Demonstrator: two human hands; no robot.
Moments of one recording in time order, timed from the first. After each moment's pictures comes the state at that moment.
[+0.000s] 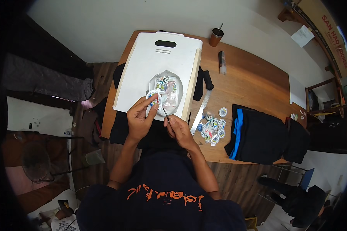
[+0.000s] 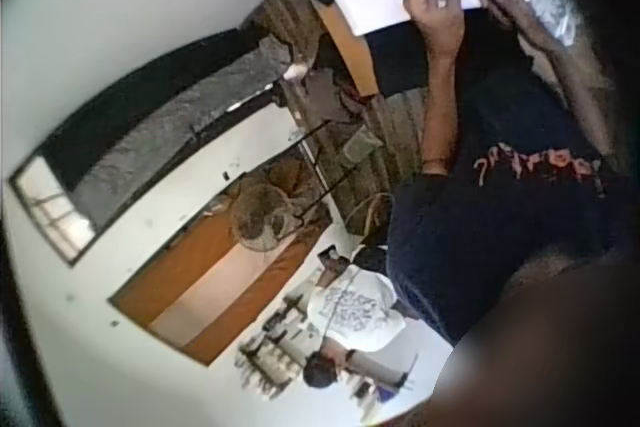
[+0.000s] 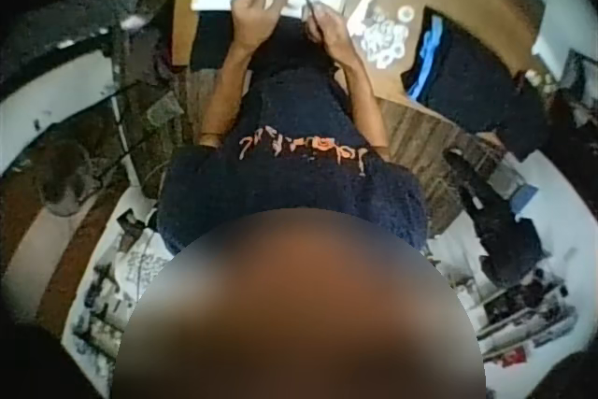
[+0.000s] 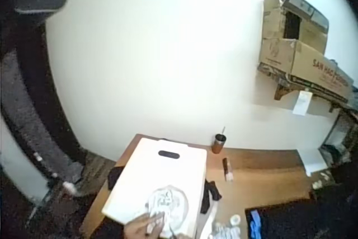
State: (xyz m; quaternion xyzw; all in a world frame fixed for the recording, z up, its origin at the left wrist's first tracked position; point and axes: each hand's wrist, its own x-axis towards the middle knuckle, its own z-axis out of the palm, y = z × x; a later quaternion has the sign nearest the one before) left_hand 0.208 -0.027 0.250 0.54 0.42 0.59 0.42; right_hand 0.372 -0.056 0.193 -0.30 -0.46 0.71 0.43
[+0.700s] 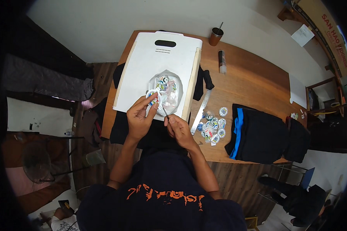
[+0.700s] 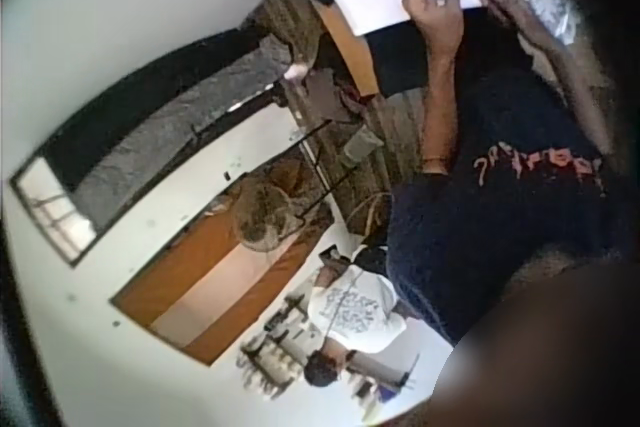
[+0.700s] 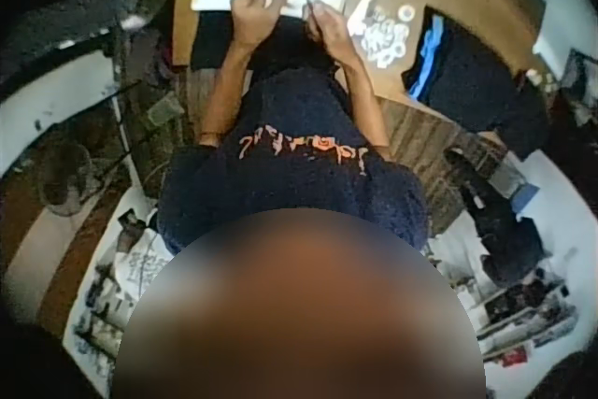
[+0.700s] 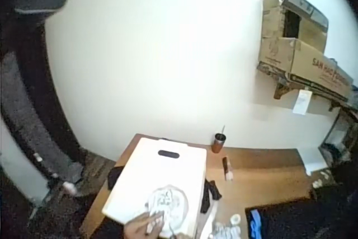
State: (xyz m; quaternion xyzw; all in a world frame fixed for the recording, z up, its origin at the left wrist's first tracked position) left_hand 0.207 -0.026 0.250 0.53 0.42 0.59 0.43; right_hand 0.369 -0.056 0.190 -0.31 -0.46 0.71 0.44
